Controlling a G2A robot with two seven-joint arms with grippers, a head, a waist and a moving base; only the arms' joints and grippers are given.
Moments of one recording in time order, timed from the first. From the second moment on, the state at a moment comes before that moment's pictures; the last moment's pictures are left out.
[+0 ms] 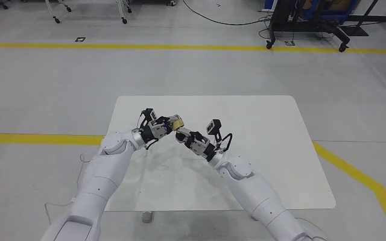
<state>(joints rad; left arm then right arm) 0.91 -1.30 -1.15 -0.86 -0.65 -0.11 -1.07 -1.16 -1.44 0.97 -1.13 0.71 -0.34 0.65</state>
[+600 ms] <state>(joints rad) 0.94 -1.29 -1.16 -0.92 -0.57 -0.29 -1.01 -1.16 -1.47 1.01 -1.07 1.14 -0.13 0.87</state>
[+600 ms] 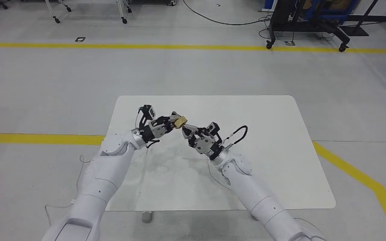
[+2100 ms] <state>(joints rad) 0.79 -1.38 -0.77 -0.93 0.20 0.14 -0.66 -1.65 -1.33 1.65 -1.82 0.61 -0.31 0.64</state>
